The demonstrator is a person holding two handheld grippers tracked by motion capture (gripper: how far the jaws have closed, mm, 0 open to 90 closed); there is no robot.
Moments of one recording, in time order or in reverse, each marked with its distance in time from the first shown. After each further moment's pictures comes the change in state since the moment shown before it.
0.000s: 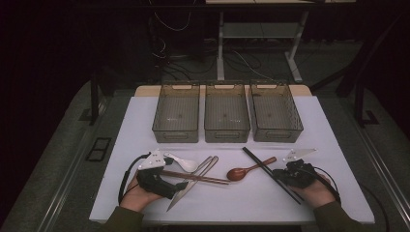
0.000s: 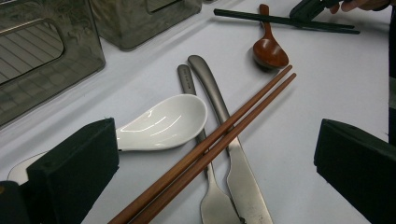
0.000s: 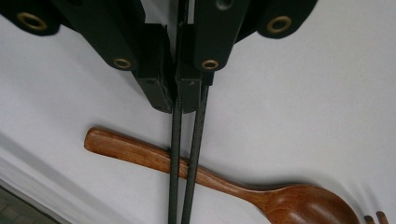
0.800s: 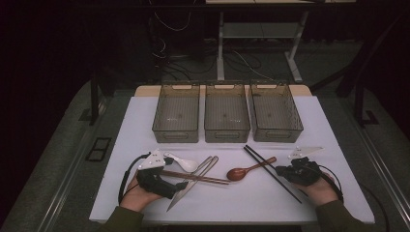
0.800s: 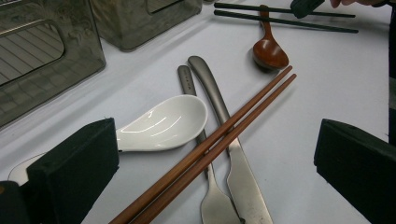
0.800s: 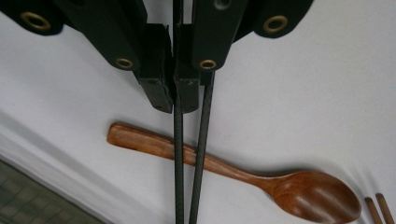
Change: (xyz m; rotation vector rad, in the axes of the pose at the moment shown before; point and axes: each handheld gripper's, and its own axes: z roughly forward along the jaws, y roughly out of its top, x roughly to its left) left arm 0.000 0.000 0.000 -0.004 0.000 -0.002; right arm -0.009 0.000 -0.010 -0.049 -0.004 0.032
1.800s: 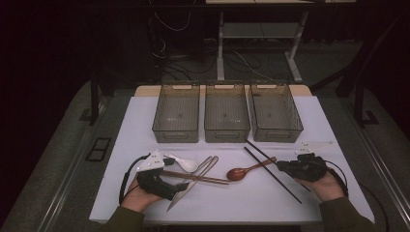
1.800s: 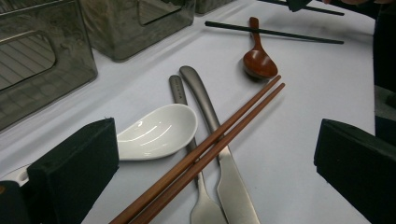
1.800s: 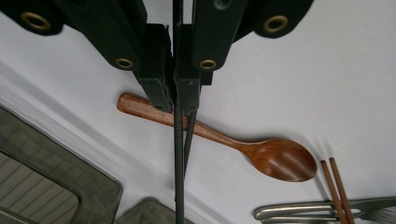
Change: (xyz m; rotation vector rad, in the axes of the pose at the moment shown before) left arm -0.003 -0.002 0.000 -0.041 -0.029 0.004; right arm -0.006 0.011 -0.018 -0.078 0.075 -0.028
